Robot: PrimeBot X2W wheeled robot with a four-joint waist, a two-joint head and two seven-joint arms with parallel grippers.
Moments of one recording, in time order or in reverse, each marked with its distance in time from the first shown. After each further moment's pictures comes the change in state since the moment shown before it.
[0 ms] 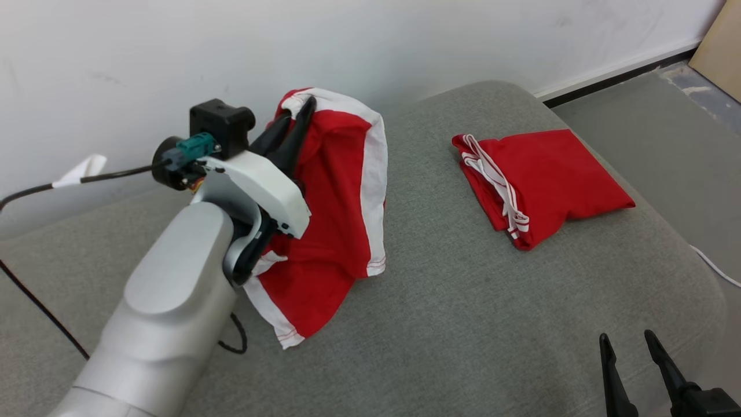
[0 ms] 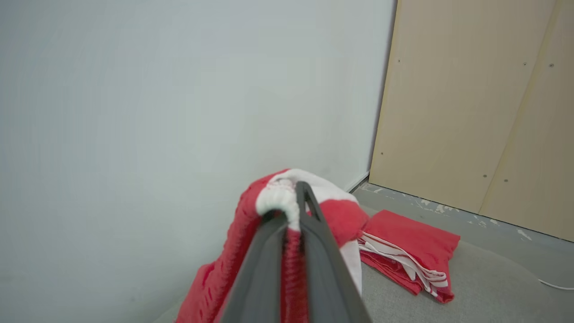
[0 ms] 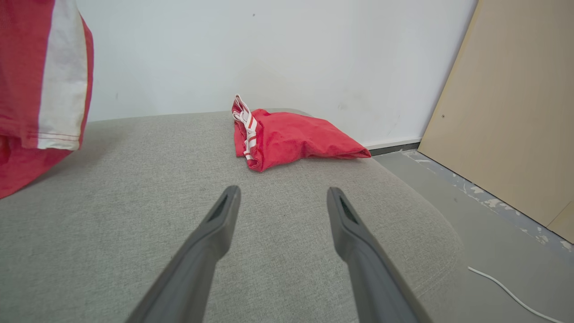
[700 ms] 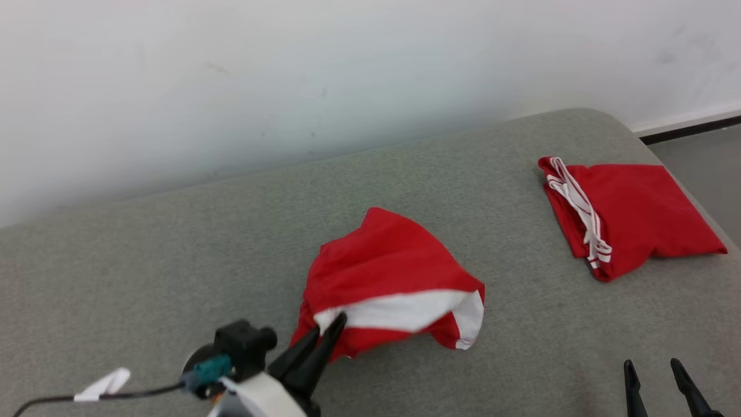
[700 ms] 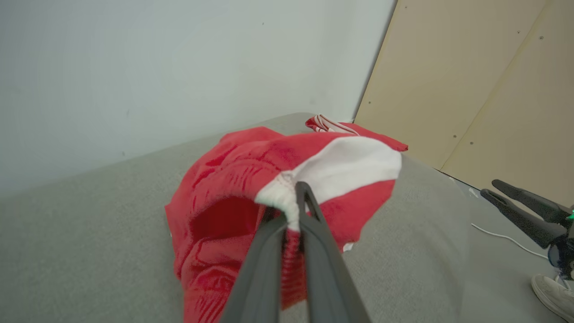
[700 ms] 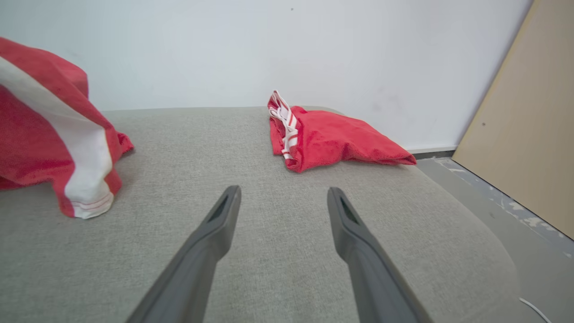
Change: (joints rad) left arm 0.607 0.172 -0.129 -0.566 -0.127 0.112 0.045; right arm 0.078 0.000 -0.073 -0.020 -0.030 0.000 0.000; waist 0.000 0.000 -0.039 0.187
